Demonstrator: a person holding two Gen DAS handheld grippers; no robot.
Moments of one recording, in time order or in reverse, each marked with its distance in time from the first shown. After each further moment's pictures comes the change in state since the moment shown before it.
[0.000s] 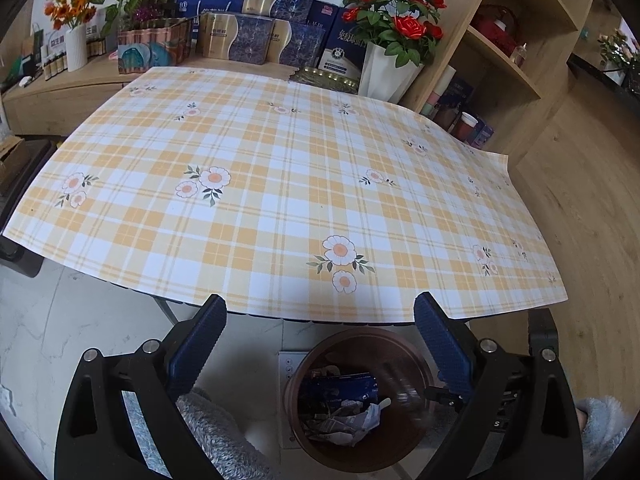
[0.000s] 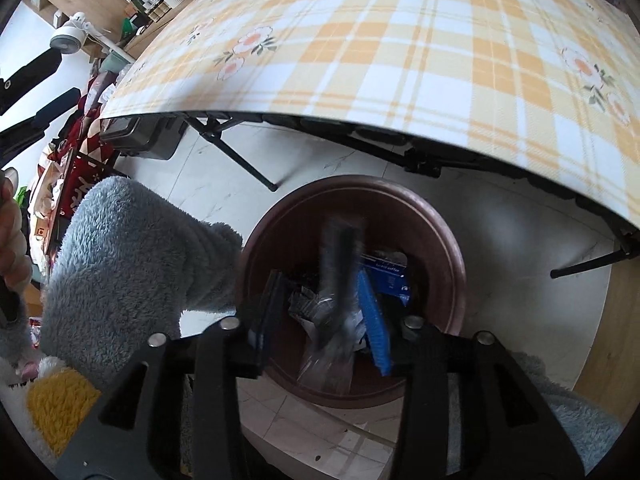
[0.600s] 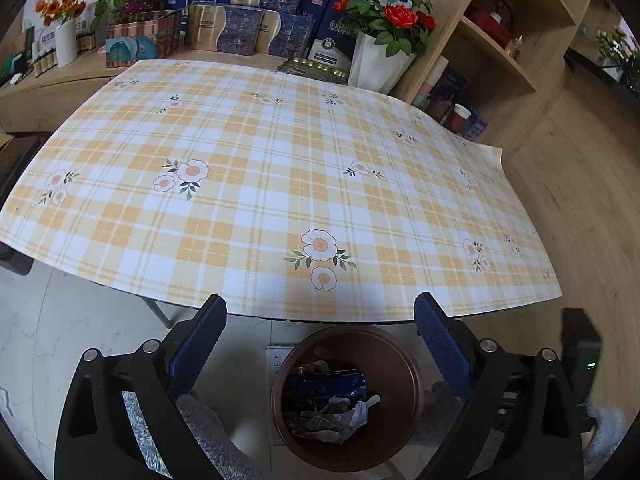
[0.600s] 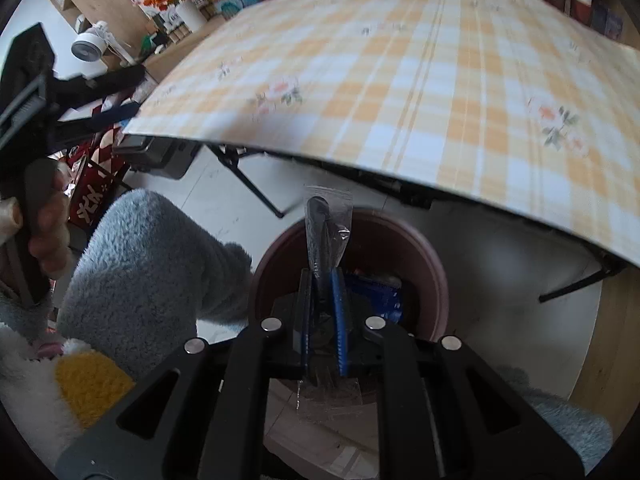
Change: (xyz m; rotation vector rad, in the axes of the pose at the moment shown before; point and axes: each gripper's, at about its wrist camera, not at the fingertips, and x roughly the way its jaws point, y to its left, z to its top) left arm 0.014 -0.012 0.001 -0.006 0.033 -0.032; right arm -0.044 0.006 -0.013 -0.043 -0.106 0.013
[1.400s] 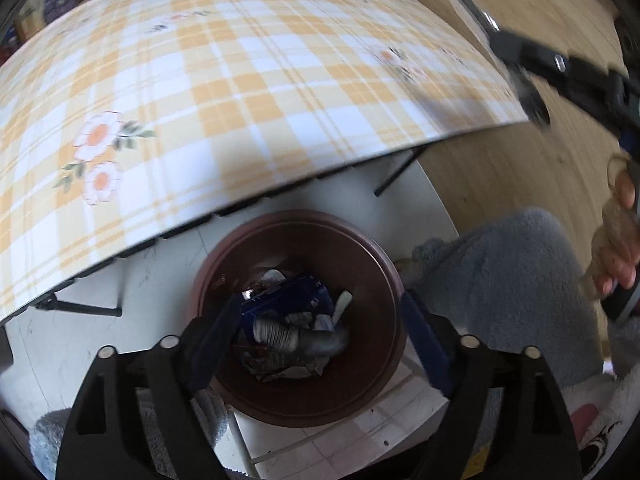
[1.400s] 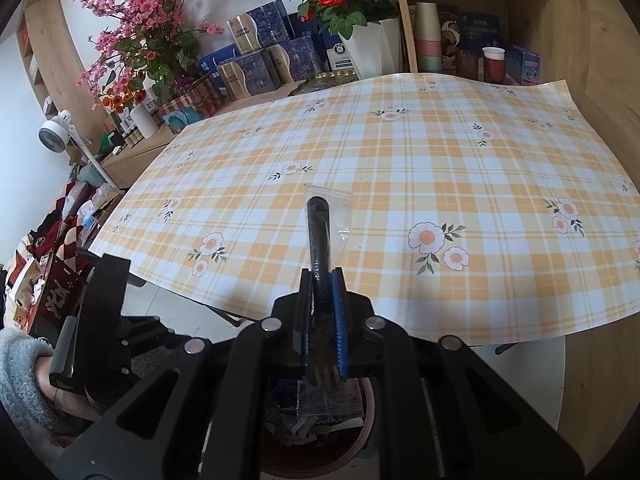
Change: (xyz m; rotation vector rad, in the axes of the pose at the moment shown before) left arm 0.116 -0.090 -0.068 0.395 0.428 -0.172; right arm -0.088 -0.048 0.047 0.122 -0.378 -0.161
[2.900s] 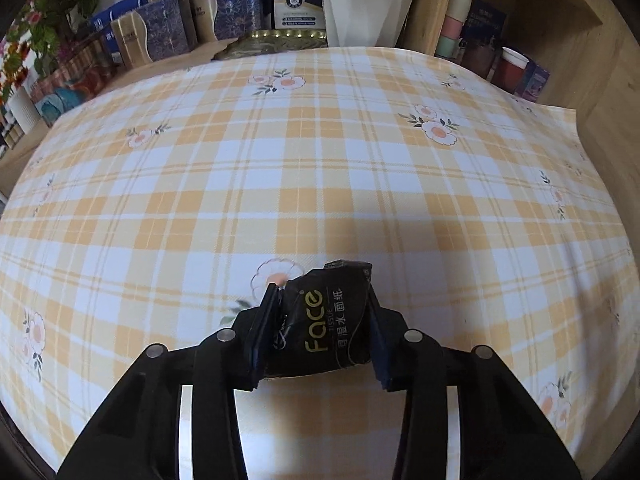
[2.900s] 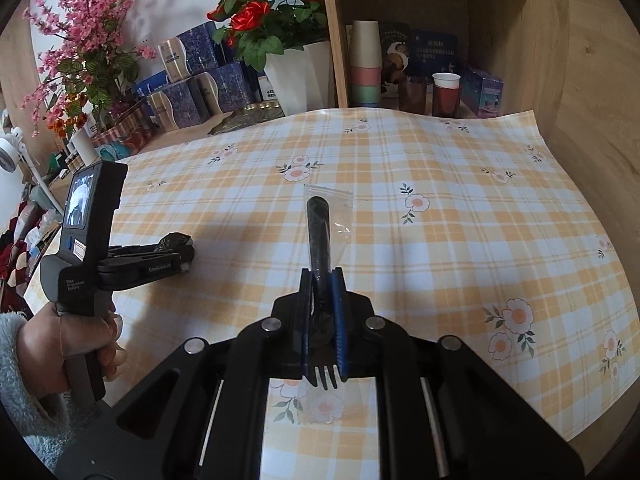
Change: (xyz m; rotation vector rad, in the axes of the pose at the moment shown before) left arm 0.035 0.076 0.223 -0.322 -0.252 0.393; right arm 0.053 -0.103 0.094 0.005 -0.078 -0.176
